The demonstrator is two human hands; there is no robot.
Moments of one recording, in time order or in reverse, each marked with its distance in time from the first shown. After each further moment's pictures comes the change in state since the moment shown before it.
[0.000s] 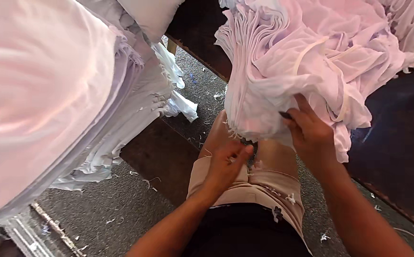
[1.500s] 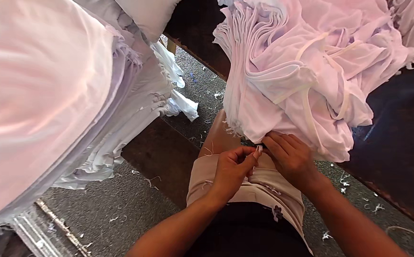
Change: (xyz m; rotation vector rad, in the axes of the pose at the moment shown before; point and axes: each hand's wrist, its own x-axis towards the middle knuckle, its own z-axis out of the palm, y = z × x) left_hand -0.008 0.022 0.023 -0.520 0.041 -0.239; right_hand -0.037 -0.016 0.027 -0.015 0.049 -0.319
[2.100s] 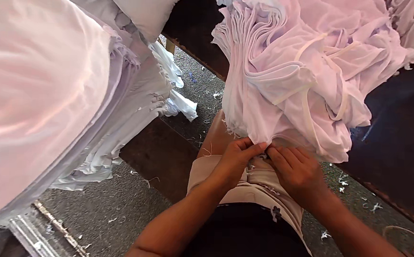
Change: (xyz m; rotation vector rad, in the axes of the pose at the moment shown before) left_hand 0.030 0.012 0.006 -0.223 -0.152 -0.218; right_hand -0.012 -0.020 -0.022 -0.109 -0.065 0.050
